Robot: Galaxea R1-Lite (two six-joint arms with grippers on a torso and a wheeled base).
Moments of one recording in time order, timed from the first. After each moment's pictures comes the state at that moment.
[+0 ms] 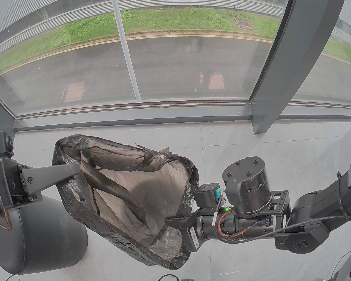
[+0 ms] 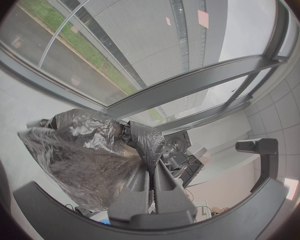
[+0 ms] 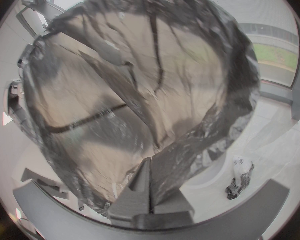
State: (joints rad) left arm -0.28 1.07 -0.52 -0.55 -0.82 -0.73; right arm 0.90 1.89 -0.80 -0.60 0.17 0.20
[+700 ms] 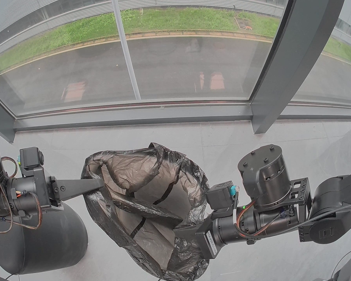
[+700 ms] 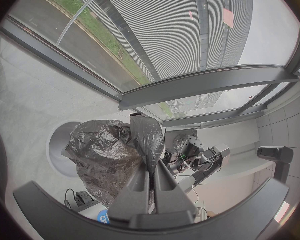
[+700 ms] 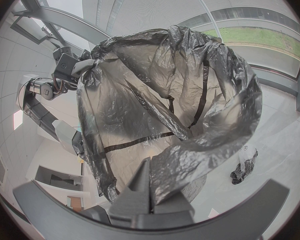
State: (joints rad) left arm -0.26 1.25 -0.47 -0.58 -0.82 -0.73; right arm 0.90 1.76 -0.84 -0.32 0.27 0.22
